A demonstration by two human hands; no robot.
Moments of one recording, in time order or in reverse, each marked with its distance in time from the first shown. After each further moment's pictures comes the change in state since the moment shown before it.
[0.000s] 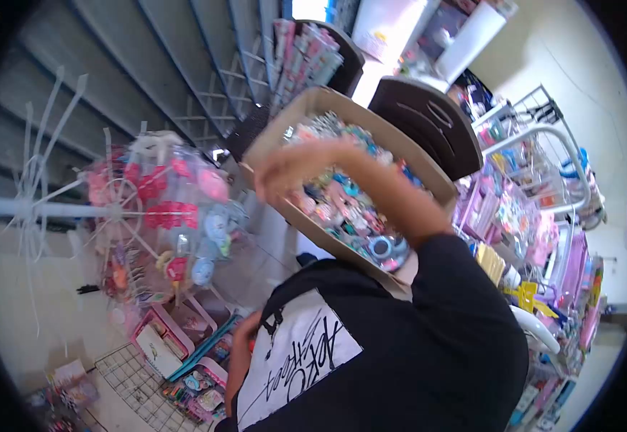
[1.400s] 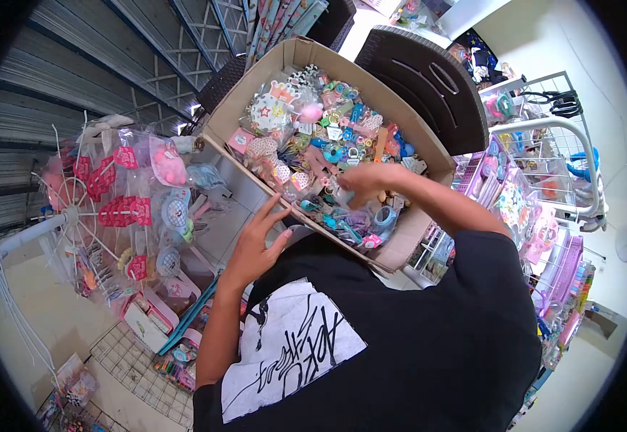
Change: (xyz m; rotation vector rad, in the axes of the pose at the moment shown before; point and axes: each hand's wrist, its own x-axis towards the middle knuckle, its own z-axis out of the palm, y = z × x) left_hand -0.022 0.269 0.099 0.855 0.397 0.925; right_hand -0.139 0.157 0.066 -0.454 -0.075 0.703
